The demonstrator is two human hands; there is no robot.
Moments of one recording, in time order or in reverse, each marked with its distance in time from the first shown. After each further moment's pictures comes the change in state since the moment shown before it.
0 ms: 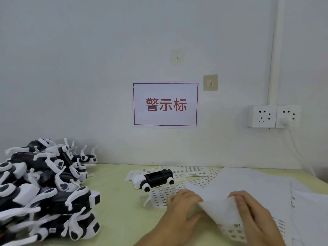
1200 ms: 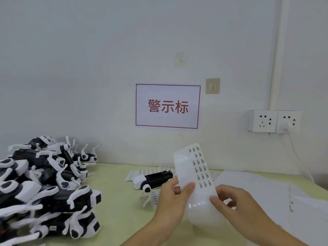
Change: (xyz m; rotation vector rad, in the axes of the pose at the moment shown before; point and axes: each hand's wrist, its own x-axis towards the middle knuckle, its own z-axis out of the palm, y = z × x) left_hand 0.010 0.027 -0.021 -0.886 0.343 -0.304; right_hand 0.036 -0.023 0.002 -0.216 -0.449 0.091
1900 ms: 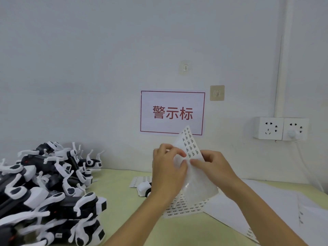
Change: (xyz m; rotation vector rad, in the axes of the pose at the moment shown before) left_hand 0.043 0.068 -0.015 0.704 0.277 0.444; right_hand 0.090 -0.061 0.007 0.333 0.048 0.032
